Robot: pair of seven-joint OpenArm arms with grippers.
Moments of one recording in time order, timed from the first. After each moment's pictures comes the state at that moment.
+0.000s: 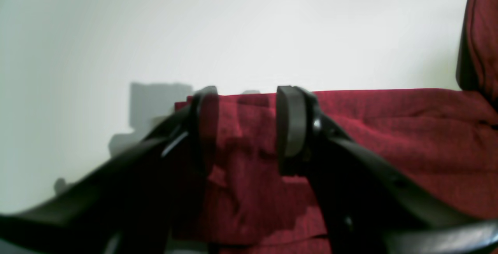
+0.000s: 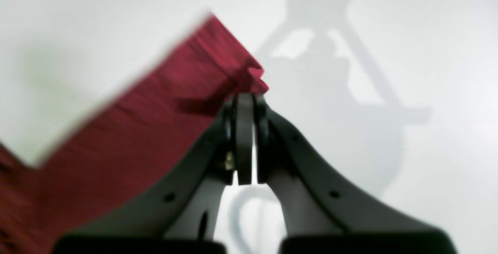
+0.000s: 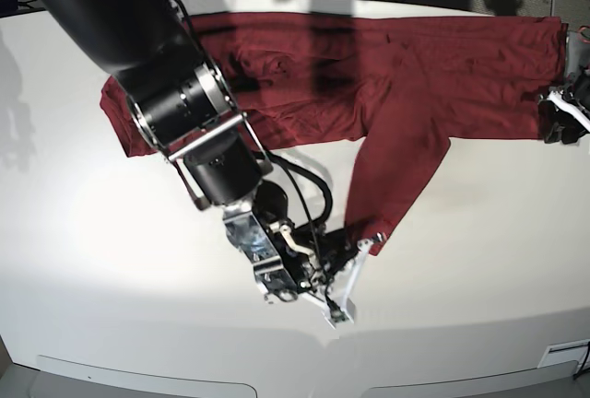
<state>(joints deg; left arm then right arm) 13.9 -31.2 -17.7 74.1 -31.7 -27.6 21.4 44.1 -9.5 -28.2 36.1 27.6 11.3 -44.8</state>
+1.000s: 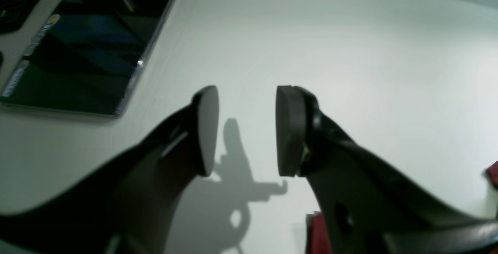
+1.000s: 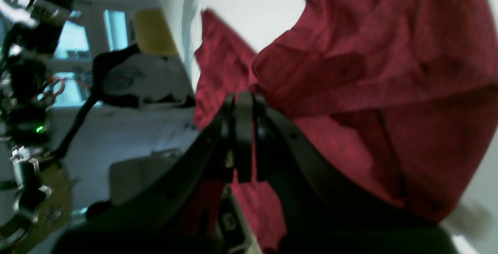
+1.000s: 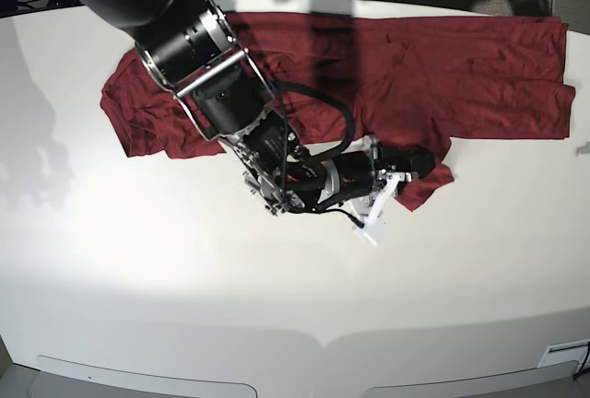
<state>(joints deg) 8.5 -42.3 -24.2 74.2 -37.1 -21.0 17.6 30.9 -9.1 -29.3 36.7 71.7 35.9 -58.0</state>
